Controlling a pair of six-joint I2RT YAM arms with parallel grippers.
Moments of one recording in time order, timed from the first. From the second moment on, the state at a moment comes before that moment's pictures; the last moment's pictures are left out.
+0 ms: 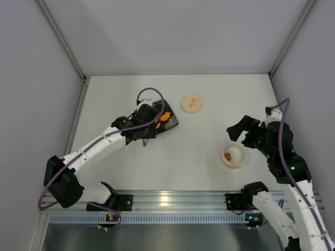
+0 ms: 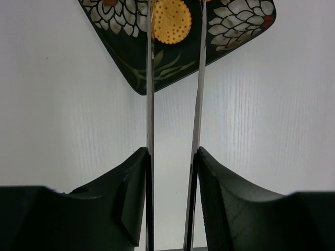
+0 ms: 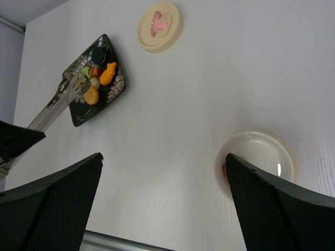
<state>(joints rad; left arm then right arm) -0.70 1.34 1.12 -0.73 -0.33 -0.58 0.23 0.59 0.91 -0.77 -0.02 0.54</state>
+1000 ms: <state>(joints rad) -0.70 1.40 1.07 -0.71 -0.33 -0.58 0.23 0.58 0.89 -0.77 -0.03 0.54</state>
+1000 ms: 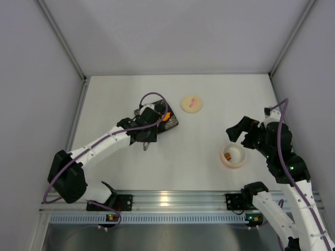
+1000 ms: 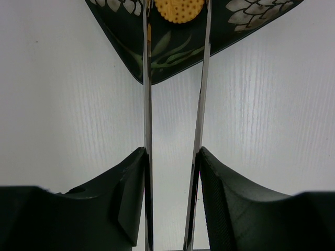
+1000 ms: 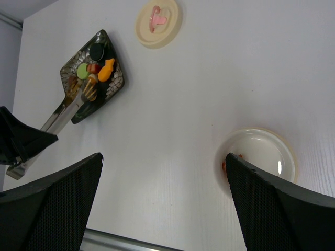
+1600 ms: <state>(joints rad) -0.70 1.34 1.10 -0.75 -0.29 -0.57 0.23 0.59 0.89 -0.77 -0.03 0.54</state>
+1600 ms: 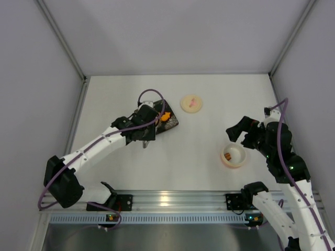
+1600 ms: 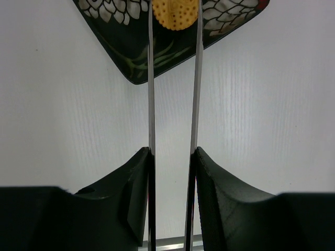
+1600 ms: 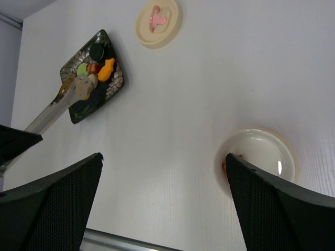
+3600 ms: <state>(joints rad) -1.36 1.81 1.69 -0.75 -0.24 -0.52 0.23 0.55 0.98 -0.83 0.10 0.52</state>
